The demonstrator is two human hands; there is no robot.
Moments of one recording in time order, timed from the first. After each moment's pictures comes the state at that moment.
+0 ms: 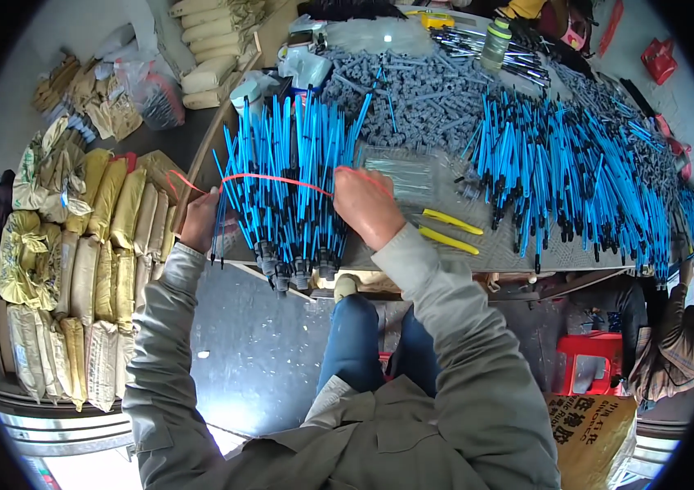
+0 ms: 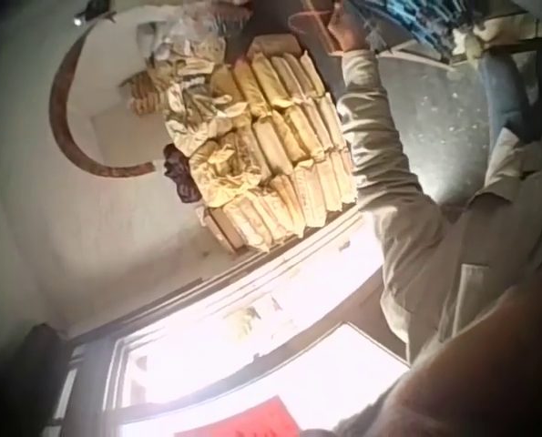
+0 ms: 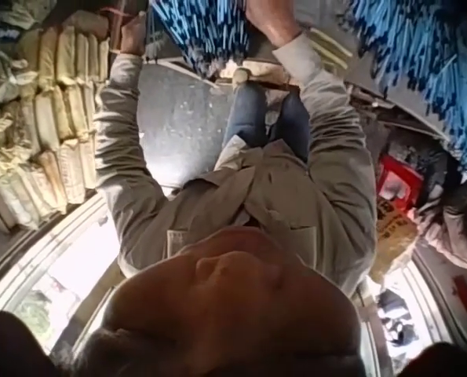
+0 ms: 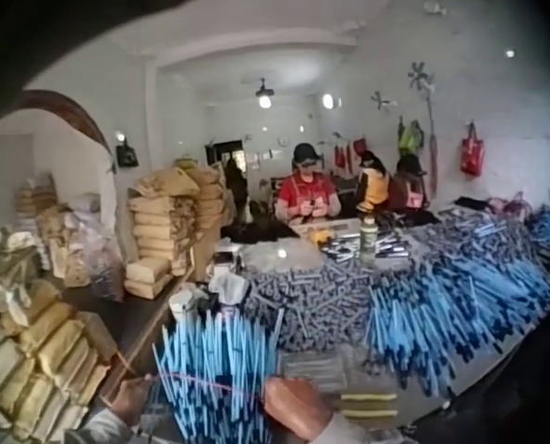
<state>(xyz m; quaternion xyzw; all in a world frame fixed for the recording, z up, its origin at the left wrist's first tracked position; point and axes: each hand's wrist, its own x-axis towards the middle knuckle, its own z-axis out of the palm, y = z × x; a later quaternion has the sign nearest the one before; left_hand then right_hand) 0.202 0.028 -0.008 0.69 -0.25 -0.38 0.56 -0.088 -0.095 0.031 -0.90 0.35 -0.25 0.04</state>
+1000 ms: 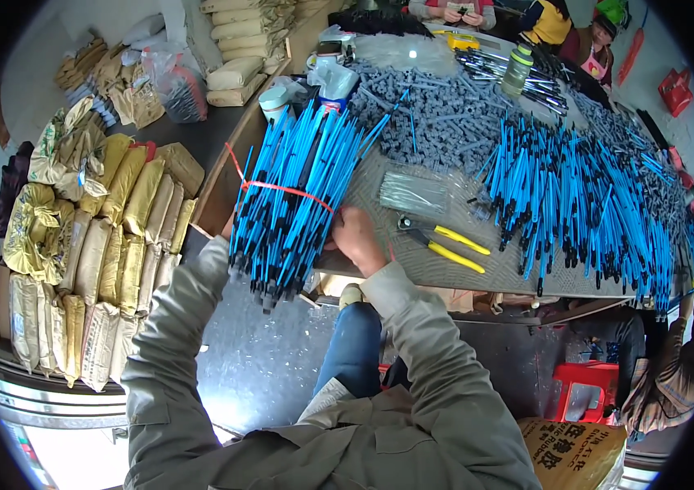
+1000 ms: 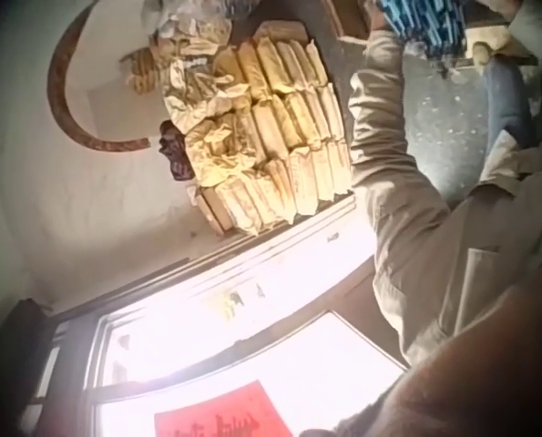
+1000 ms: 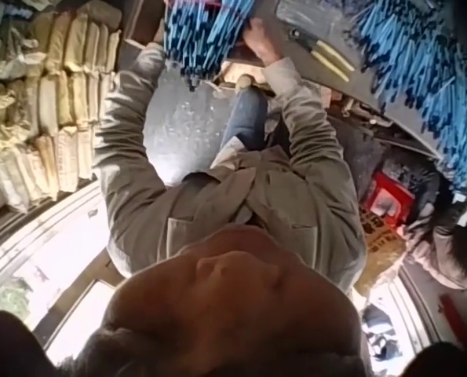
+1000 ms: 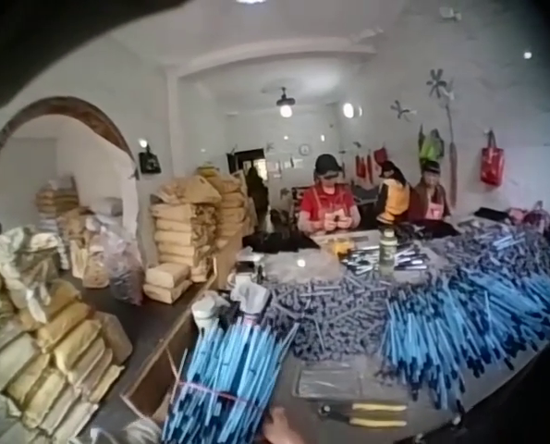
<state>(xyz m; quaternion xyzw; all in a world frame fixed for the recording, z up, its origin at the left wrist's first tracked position) 0.190 0.035 -0.063 0.51 -0.41 -0.36 0.66 -0.046 -0.068 -0.031 -0.65 0.32 -0.33 0.61</state>
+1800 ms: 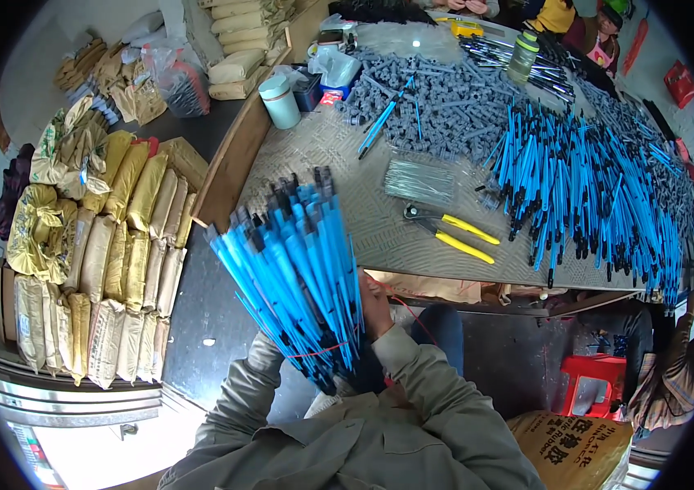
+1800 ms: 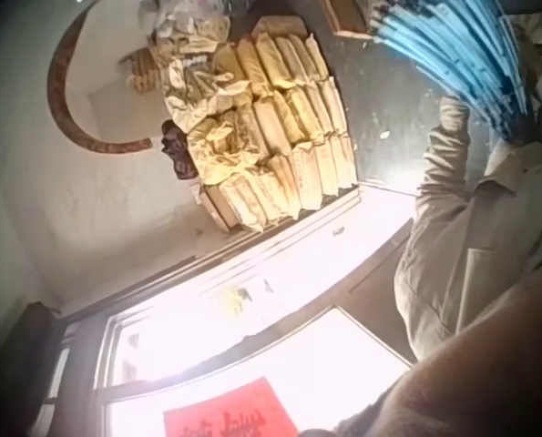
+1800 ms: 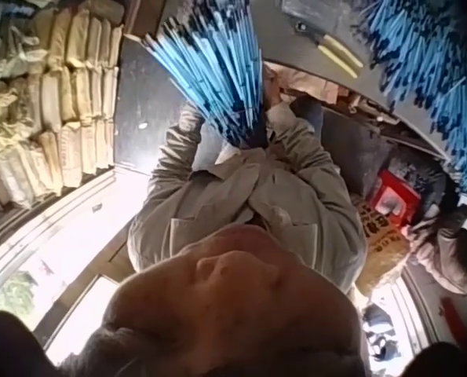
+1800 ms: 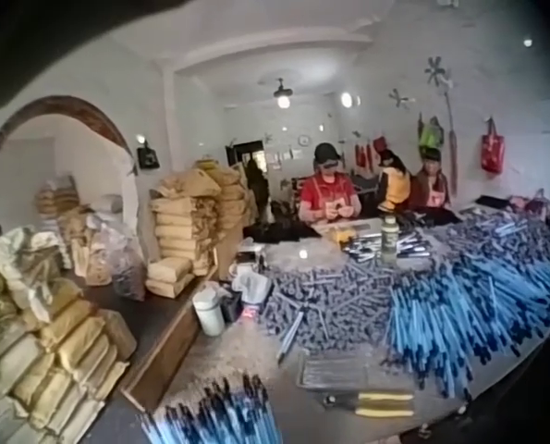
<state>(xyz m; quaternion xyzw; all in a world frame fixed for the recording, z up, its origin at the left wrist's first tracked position) 0.045 0.163 -0.147 0.24 -0.26 -0.56 0.75 -0.119 0.026 -0.100 -0.38 0.27 -0.33 0.82</state>
